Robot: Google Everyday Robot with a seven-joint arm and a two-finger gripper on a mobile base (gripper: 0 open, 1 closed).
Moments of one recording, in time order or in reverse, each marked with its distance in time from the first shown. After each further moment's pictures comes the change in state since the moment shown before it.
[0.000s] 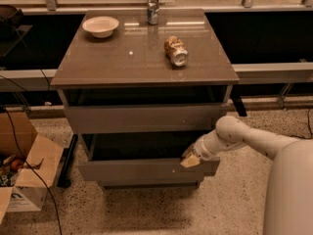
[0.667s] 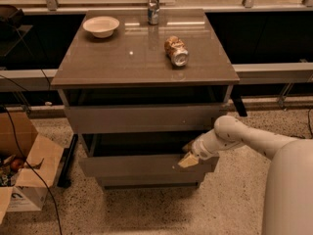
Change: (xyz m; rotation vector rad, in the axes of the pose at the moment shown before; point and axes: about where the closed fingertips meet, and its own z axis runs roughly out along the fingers) arm 0.000 0.000 0.000 -0.001 0.000 0.000
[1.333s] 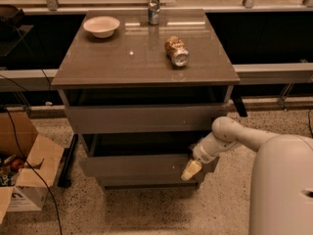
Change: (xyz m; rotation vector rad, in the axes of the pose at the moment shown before) arm 0.034 0.013 0.016 -0.101 0.097 0.029
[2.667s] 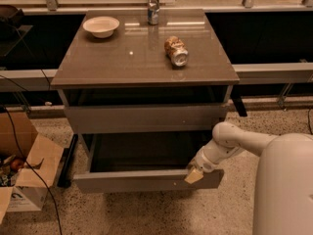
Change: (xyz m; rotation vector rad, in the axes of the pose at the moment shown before) arm 0.016 0.042 -0.001 -0.073 0.057 0.031
